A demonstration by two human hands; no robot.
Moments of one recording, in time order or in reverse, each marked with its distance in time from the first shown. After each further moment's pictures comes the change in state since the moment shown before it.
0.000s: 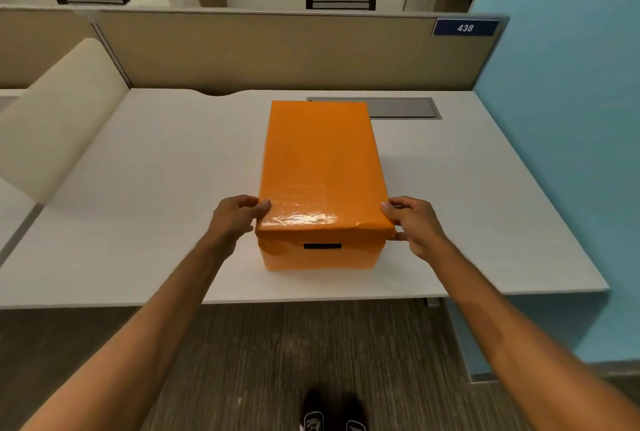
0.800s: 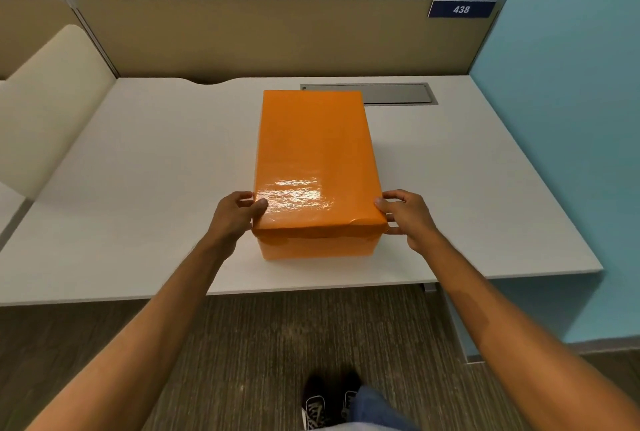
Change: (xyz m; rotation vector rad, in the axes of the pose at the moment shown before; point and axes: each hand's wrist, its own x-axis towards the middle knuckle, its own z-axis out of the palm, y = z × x) left_hand 0.001 -0.019 0.010 -0.039 -0.005 -0.033; right_hand 0.004 0.017 0.008 -0.094 0.041 0.034
